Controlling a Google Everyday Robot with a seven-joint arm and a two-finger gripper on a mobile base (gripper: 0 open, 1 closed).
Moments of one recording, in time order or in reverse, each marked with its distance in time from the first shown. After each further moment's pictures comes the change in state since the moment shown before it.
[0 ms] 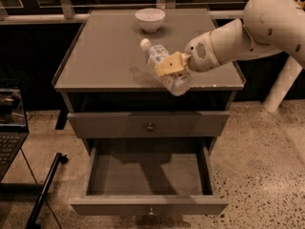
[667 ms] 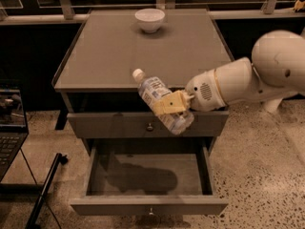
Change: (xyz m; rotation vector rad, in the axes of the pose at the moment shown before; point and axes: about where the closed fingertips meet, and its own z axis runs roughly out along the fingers) arm 0.093 0.060 0.002 -0.104 0.041 -0.036
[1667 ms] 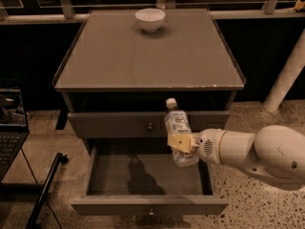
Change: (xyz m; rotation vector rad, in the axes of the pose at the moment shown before) arm 0.103 -0.068 0.021 0.278 -0.290 0.249
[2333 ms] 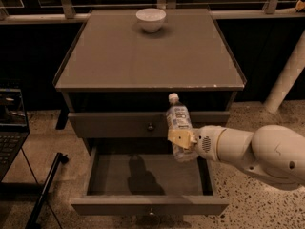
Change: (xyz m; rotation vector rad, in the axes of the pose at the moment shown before) arm -0.013 -0.008 0.002 0.050 -0.056 -0.015
